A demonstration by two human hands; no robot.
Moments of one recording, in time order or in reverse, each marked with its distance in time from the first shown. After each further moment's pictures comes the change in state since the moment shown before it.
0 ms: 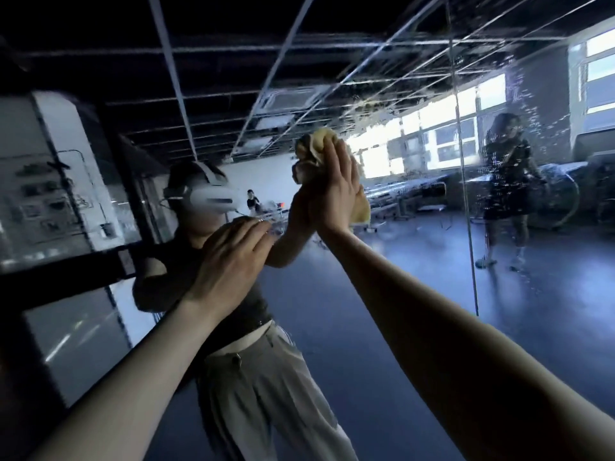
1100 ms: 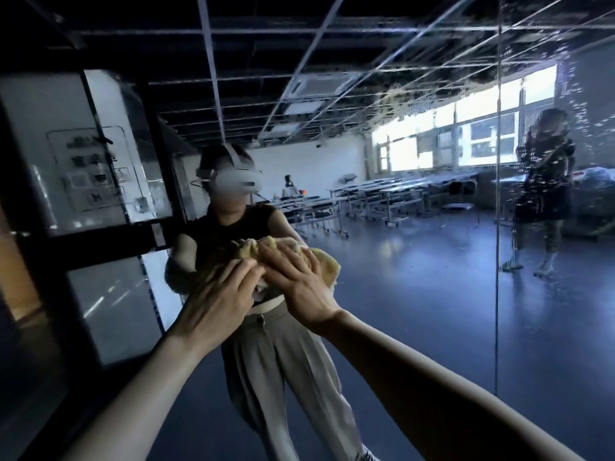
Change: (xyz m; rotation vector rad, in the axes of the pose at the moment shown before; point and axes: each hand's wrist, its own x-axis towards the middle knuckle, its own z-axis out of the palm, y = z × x) left_hand -0.106 0.001 -0.020 0.049 -0.093 -0.078; right_hand -0.150 0.038 0.033 -0.148 -0.594 -0.722
